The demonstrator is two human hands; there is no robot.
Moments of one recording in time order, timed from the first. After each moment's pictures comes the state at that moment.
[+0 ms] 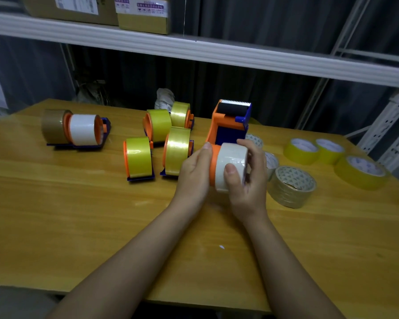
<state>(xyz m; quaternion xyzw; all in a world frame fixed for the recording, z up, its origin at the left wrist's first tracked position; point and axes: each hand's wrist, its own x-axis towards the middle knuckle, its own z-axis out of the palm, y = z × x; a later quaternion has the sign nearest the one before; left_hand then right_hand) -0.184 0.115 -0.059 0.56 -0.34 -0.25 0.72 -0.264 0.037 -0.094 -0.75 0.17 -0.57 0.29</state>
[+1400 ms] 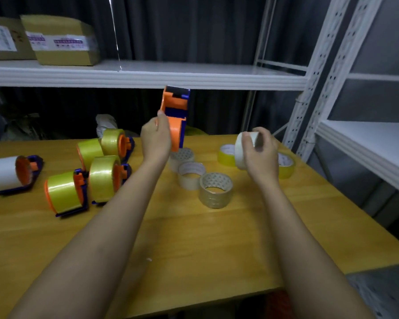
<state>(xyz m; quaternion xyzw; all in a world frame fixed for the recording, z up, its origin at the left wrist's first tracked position) -0.212 0.000 0.022 0.64 -0.37 -0.05 0.67 -0.405 -0.069 -0.014 -0.63 0.48 -0.54 0.29</state>
